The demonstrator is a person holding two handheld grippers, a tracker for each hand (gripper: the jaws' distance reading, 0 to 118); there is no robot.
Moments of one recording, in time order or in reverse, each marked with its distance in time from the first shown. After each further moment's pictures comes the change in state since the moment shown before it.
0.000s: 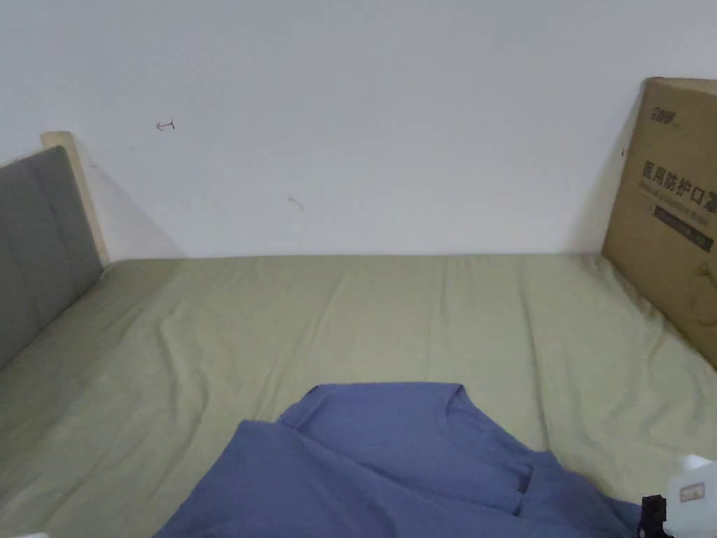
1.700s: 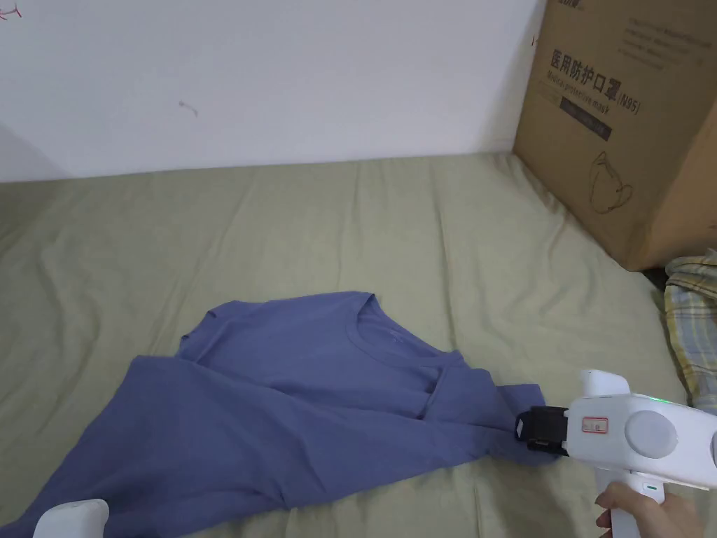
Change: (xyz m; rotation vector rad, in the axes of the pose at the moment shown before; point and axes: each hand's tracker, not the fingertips) left arm 0.146 -0.035 0.051 0.002 -0.368 -0.124; right arm 0.005 -0.049 0.012 0.137 0.058 0.058
